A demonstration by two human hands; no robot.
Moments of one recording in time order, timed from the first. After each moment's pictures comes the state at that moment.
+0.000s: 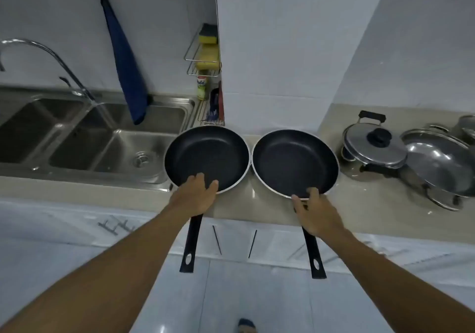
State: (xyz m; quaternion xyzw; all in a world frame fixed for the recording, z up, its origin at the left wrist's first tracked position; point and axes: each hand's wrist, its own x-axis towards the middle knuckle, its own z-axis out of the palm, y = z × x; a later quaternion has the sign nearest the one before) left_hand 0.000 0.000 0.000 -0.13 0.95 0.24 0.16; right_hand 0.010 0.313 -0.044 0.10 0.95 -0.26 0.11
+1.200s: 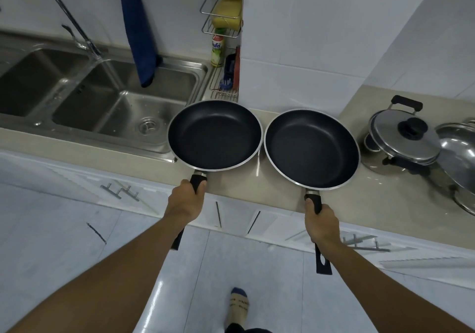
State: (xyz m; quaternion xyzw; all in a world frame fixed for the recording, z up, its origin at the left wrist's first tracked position) left_hand 0.043 -0.021 -0.090 -0.27 0.91 0.30 0.09; right_hand 0.029 0.307 -0.116 0.28 0.86 -0.41 0.12
